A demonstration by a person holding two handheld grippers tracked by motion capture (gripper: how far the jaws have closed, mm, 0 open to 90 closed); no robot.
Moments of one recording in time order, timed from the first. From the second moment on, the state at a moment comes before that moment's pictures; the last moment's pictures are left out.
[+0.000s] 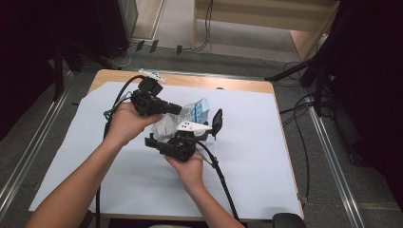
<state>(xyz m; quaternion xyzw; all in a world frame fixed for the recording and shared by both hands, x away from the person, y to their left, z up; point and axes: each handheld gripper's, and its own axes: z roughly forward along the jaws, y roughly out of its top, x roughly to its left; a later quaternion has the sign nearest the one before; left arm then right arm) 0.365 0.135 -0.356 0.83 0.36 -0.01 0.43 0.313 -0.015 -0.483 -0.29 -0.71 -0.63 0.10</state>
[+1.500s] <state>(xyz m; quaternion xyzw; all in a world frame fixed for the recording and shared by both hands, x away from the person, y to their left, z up) 0.362 0.129 -0.357 0.84 0.36 0.01 0.41 0.313 -0.013 -0.482 -0.31 -0.72 -0.62 0.08</state>
